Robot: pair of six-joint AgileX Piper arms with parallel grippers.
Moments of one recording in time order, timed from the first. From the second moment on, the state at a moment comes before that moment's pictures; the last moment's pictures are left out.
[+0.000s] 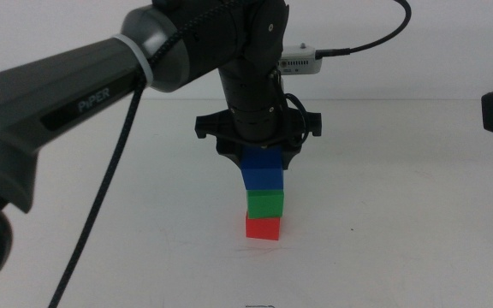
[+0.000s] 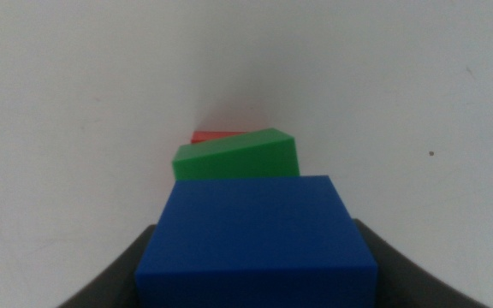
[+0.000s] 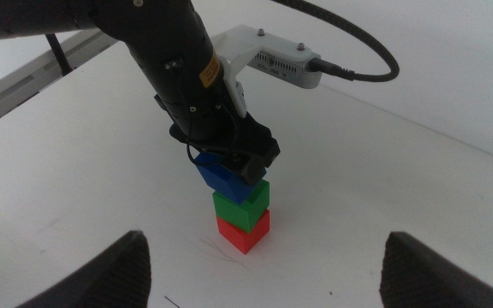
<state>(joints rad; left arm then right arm) -0.68 1.98 -1.86 0.02 1.24 -0.57 0.61 0.83 -1.19 0.04 0.92 -0.01</state>
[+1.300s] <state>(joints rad) -0.68 2.02 -1.86 0.01 1.23 -0.53 0.61 0.83 -1.19 0.04 0.92 -0.01</state>
